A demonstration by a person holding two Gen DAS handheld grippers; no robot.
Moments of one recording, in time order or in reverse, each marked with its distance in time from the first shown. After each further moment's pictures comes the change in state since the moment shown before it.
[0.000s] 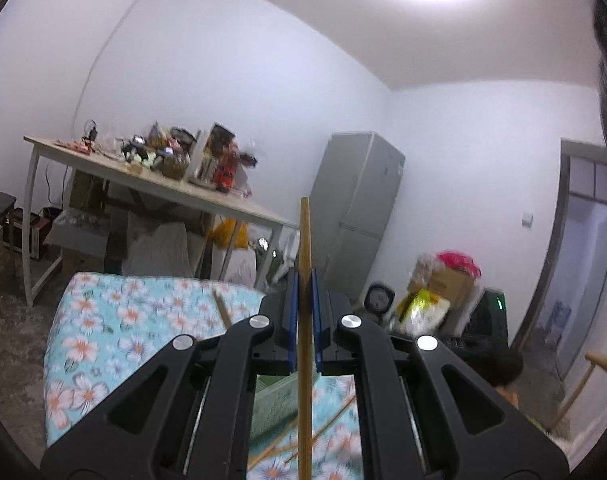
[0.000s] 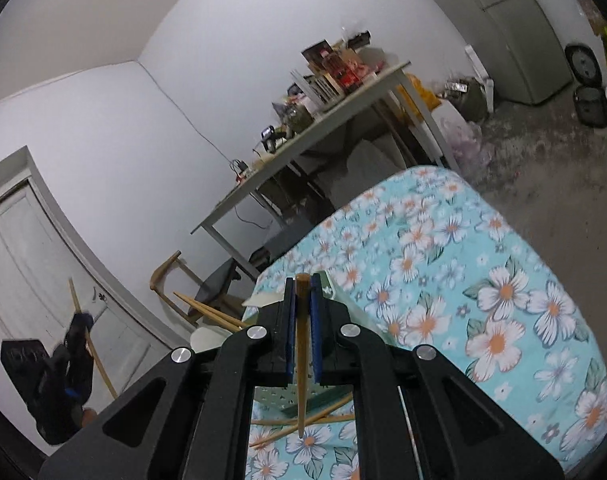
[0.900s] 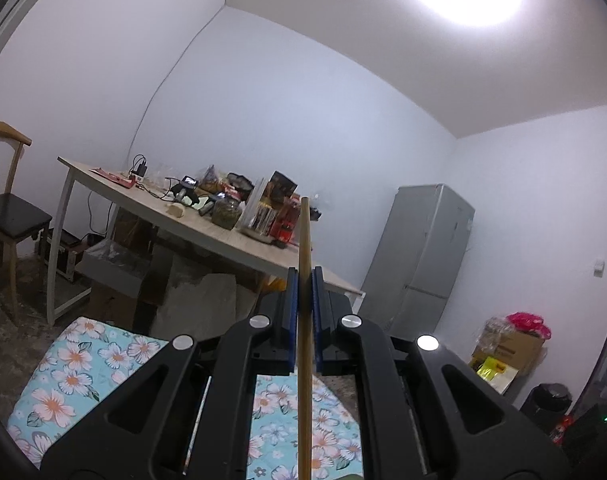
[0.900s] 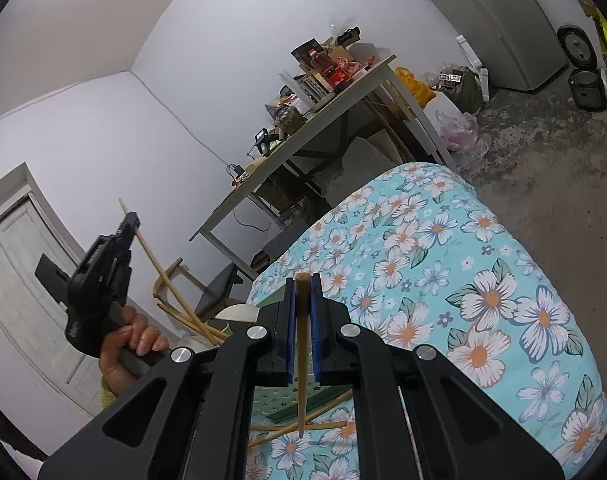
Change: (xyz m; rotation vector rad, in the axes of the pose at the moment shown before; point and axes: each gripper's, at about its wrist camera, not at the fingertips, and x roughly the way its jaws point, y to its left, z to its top) left arm 0.155 0.000 0.021 -0.022 -0.183 0.261; right arm 0.007 -0.039 0.010 0.058 0.011 0.016
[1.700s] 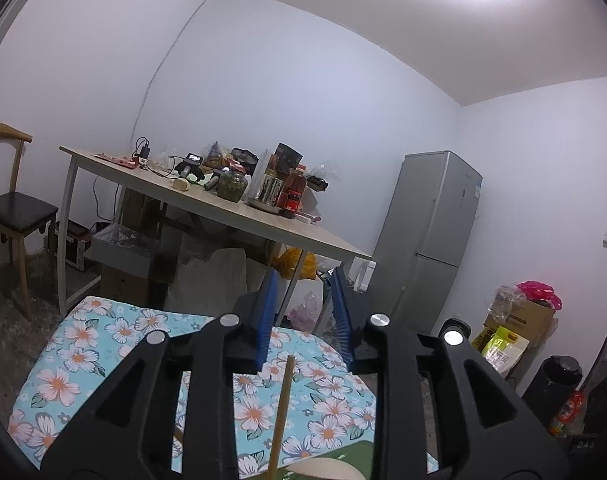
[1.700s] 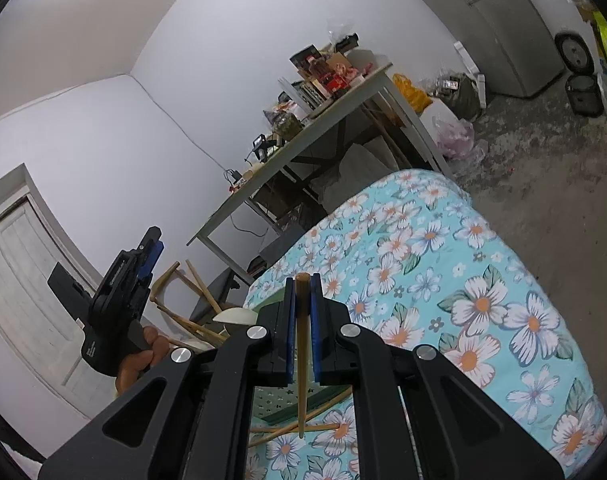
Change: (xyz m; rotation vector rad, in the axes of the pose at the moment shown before) left arm 0.000 0.001 -0.028 0.039 0.097 0.021; right arm -0.013 0.006 0.004 -0.024 -0.034 -0.013
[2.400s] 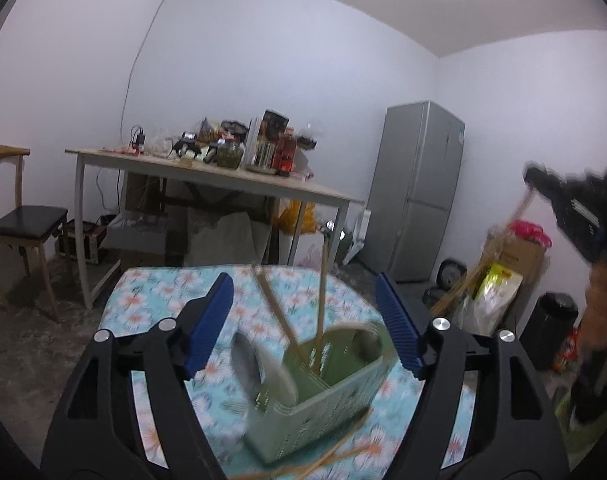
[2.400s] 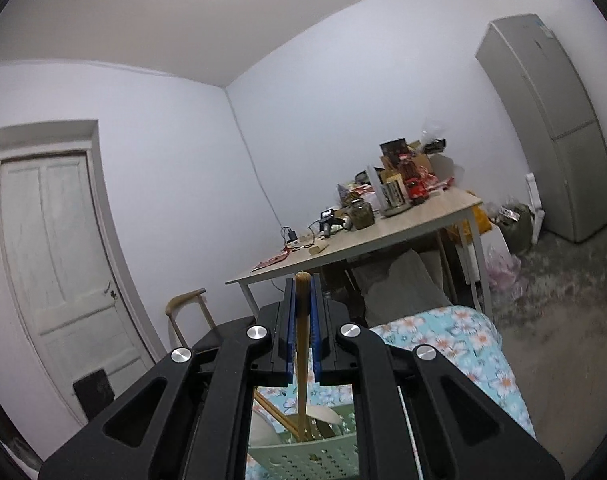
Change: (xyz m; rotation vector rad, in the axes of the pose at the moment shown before) left arm -0.113 0.029 -0.023 0.126 0.177 -0.019; right arm -0.038 0.133 0.050 -0.377 -0.243 0.127
